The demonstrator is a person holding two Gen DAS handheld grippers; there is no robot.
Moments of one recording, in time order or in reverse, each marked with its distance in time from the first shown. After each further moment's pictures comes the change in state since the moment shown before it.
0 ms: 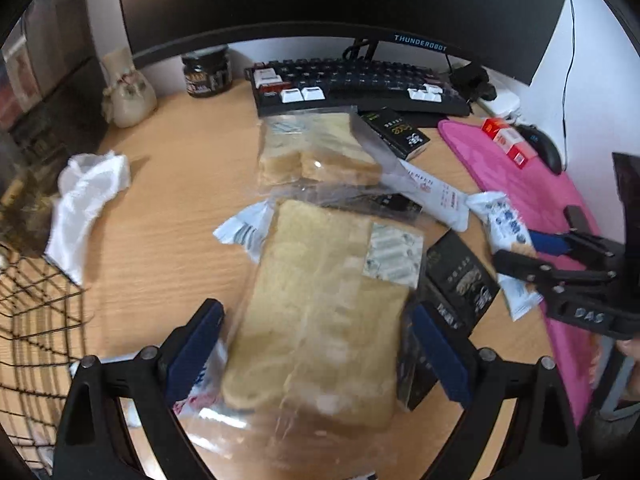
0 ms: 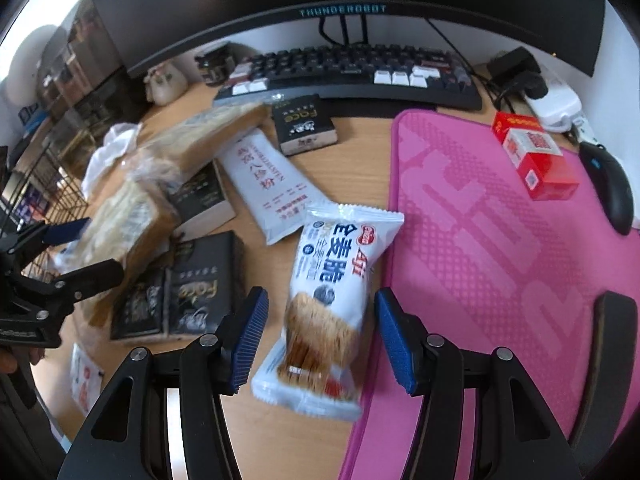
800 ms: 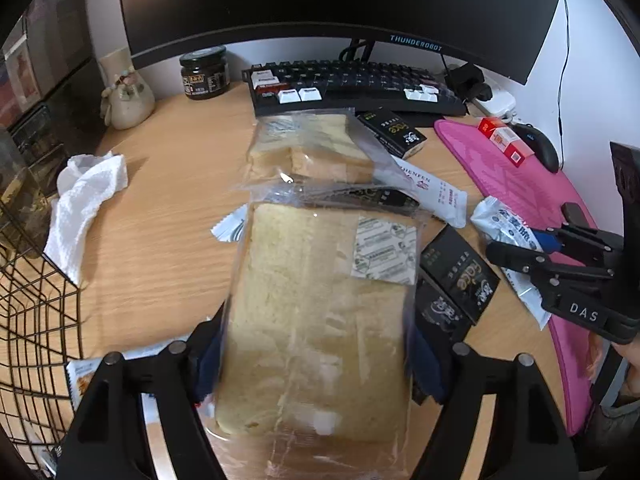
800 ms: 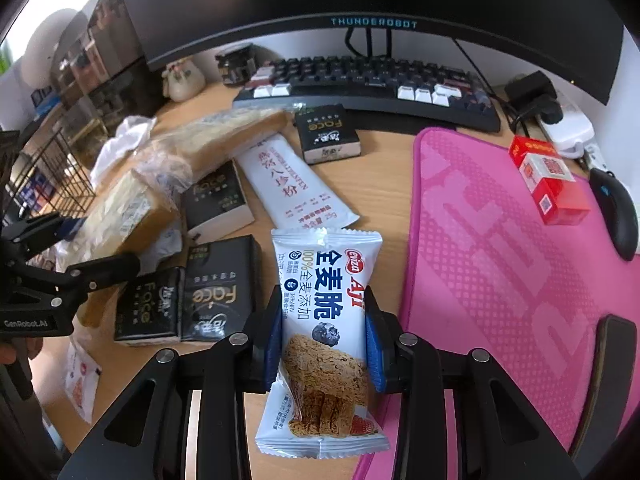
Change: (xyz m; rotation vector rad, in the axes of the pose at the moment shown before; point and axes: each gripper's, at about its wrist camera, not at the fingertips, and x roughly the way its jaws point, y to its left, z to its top) left arm -0.009 -0.003 -0.008 0.021 -0.032 0.020; right arm -0.007 0.014 -0.003 -0.068 -0.033 0.014
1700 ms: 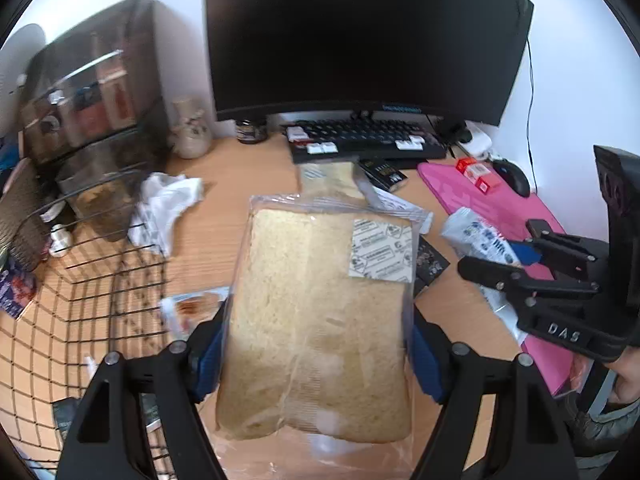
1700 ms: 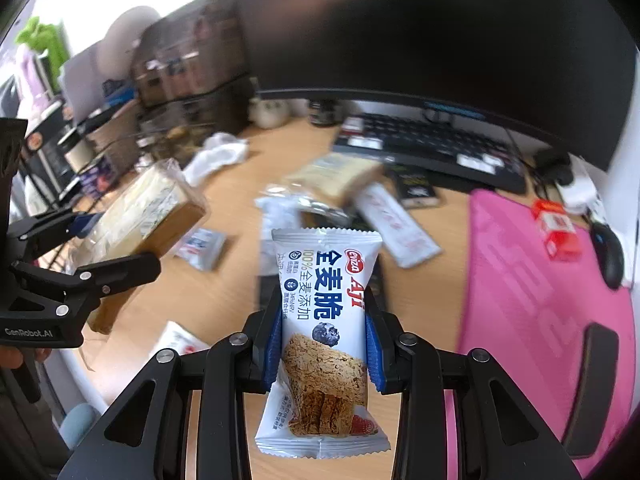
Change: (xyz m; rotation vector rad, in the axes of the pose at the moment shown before) left arm -0.121 0.013 -0.048 -0.049 -0.167 0.060; right arm -0.083 0.098 -0.011 -0.137 -0.123 0.088
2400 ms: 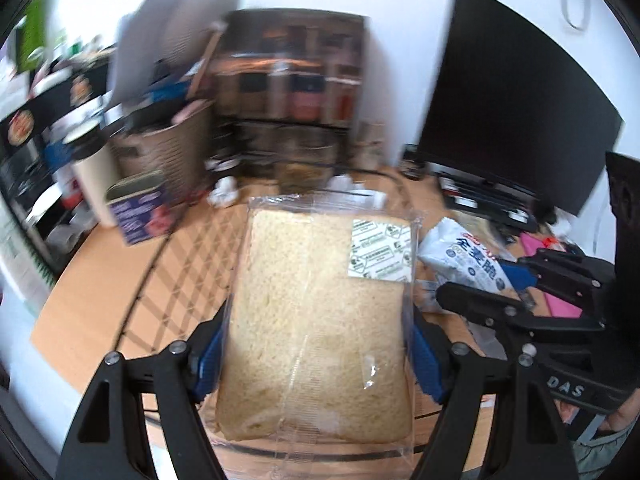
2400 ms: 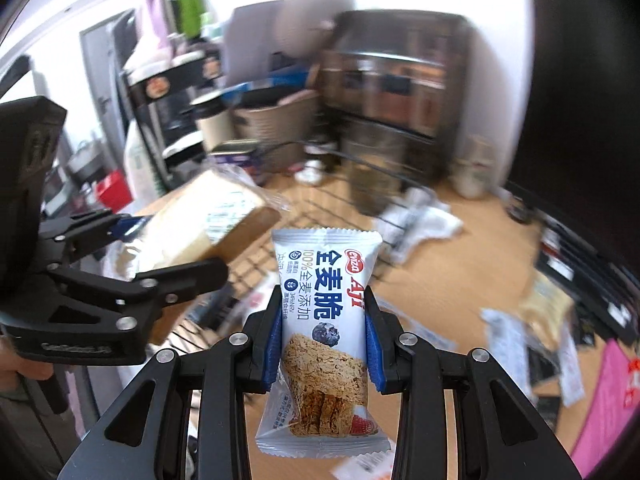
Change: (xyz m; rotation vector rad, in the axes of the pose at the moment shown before) left arm -0.094 0.167 -0.059 -0.327 -0.101 0.232; right arm 0.026 0.229 0.060 -0.344 -0.041 0.290
